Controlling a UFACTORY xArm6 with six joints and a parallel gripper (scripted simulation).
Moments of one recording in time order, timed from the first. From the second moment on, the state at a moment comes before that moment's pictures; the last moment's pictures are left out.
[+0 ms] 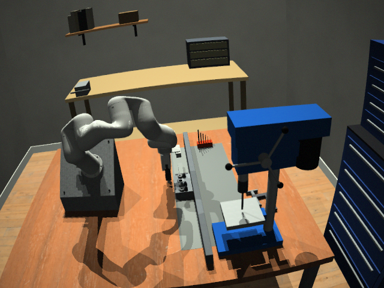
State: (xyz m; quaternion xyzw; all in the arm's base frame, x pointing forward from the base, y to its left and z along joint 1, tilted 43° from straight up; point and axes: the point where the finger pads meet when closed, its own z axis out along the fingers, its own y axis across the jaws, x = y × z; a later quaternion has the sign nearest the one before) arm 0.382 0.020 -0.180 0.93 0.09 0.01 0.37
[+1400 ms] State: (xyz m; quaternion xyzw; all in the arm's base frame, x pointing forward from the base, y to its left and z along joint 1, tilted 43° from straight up) arm 0.382 0.020 -0.180 0.93 0.09 0.01 0.37
